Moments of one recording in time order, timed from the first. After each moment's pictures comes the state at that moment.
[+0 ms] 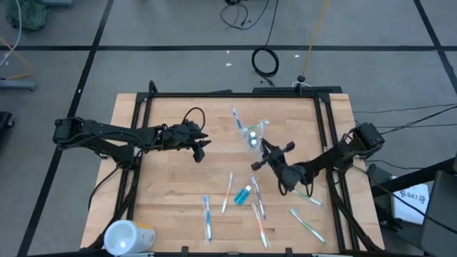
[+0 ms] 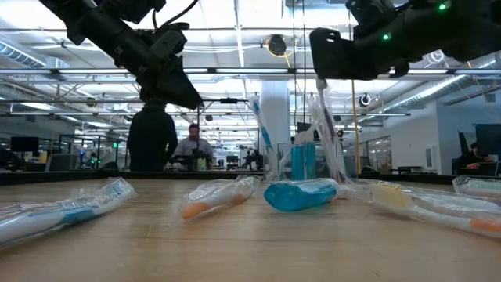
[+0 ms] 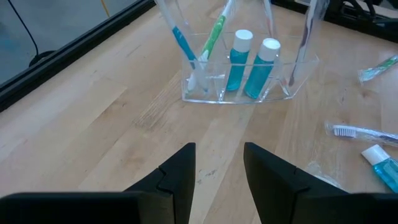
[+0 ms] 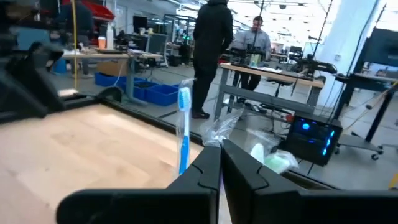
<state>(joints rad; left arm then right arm) 0.07 1.21 0.64 0.00 -0.24 -0.29 0.39 1.68 0.60 1.10 1.44 -0.12</state>
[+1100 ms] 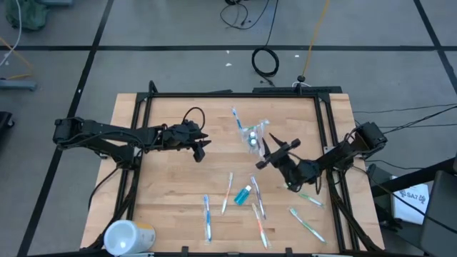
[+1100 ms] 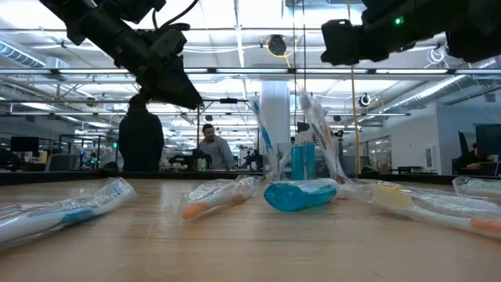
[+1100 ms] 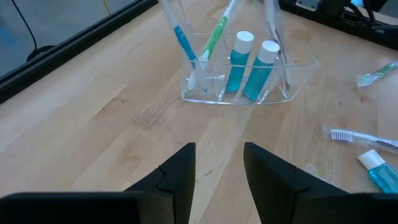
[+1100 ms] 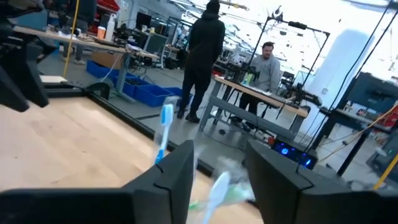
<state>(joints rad) 0.07 1.21 0.64 0.00 -0.24 -0.32 0.41 1.65 0.55 1.50 1.44 -0.68</state>
